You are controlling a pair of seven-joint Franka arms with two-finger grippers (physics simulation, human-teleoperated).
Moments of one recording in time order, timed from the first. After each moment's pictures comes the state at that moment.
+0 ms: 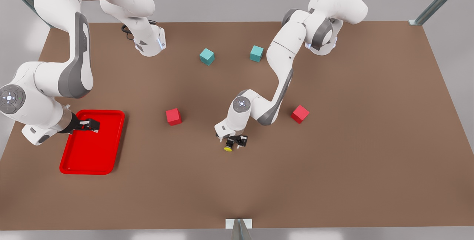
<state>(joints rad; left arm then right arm) -0.85 1.06 0.19 -1.09 -0.19 2.42 -0.32 -0.08 0.34 0.06 -1.40 -0.09 1.68 -0.10</state>
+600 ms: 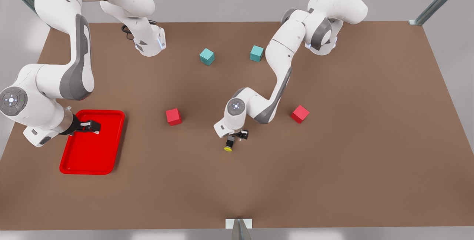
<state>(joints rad) -0.86 1.07 0.20 -1.04 -0.19 2.18 -0.40 -0.08 0.35 0.06 -1.40 -0.09 1.70 -0.10</state>
